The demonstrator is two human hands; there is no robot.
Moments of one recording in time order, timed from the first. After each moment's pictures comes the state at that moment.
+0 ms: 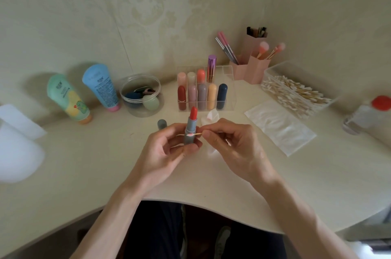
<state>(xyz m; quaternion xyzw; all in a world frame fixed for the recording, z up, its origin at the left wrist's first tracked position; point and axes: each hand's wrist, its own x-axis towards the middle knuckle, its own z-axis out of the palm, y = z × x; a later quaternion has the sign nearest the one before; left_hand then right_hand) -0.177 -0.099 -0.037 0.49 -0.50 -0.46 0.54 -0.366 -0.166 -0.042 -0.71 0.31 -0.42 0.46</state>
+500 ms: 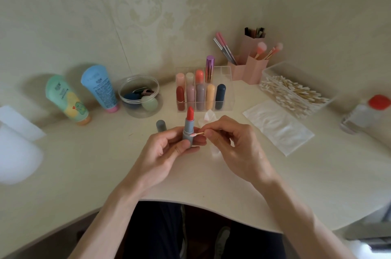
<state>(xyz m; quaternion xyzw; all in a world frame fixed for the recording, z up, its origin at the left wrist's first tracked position) -0.179 -0.099 -0.037 0.47 -0.50 -0.50 0.54 -0.370 -0.171 -0.045 -0.75 0.33 -0.42 0.39</state>
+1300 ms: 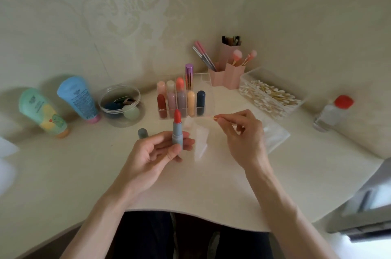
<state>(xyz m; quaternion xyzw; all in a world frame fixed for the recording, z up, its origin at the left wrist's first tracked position) -0.190 -0.102 -0.027 0.48 -0.53 -0.48 0.52 -0.398 -0.188 -0.030 -0.63 0.53 -0.47 0.32</state>
